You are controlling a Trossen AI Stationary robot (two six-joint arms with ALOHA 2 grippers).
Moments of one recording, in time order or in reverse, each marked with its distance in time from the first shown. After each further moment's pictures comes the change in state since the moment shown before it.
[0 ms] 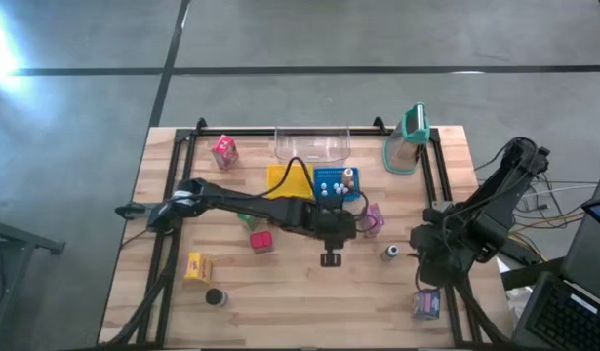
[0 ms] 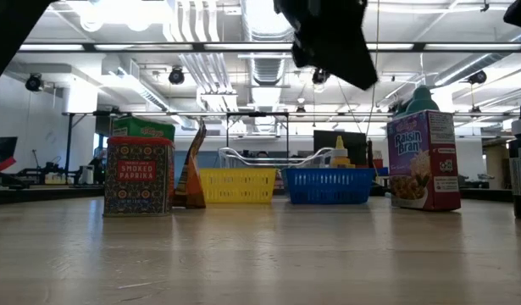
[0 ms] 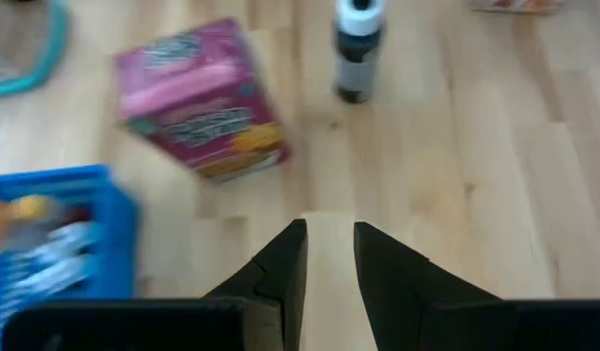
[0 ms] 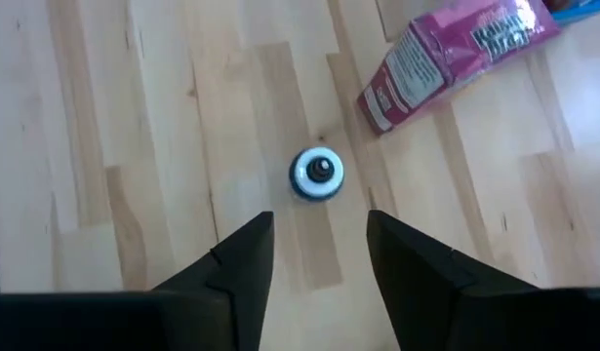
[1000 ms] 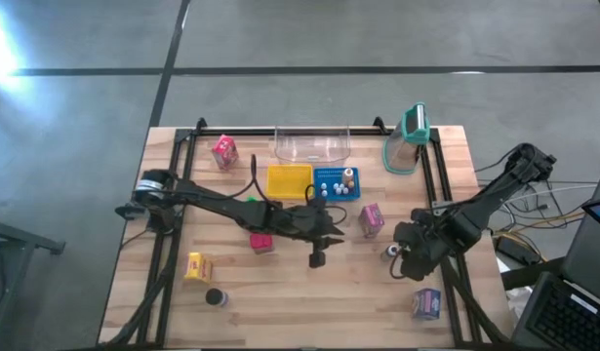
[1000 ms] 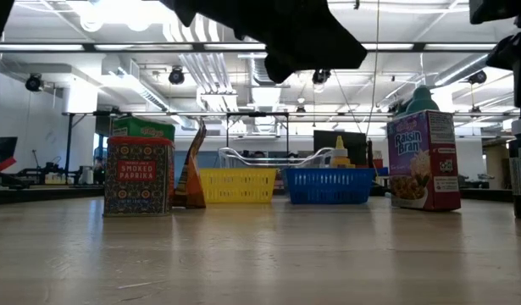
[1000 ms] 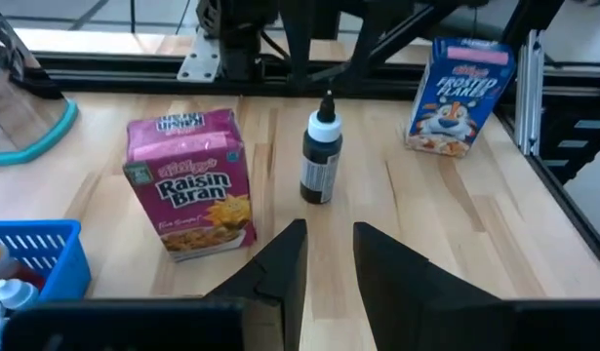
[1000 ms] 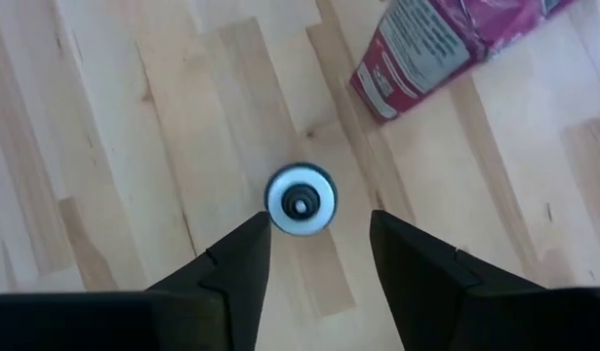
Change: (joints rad) left arm 0.000 -0.289 -0.687 0.857 0.056 -0.079; right arm -0.195 0.018 -0.157 0.193 -0.108 -0.065
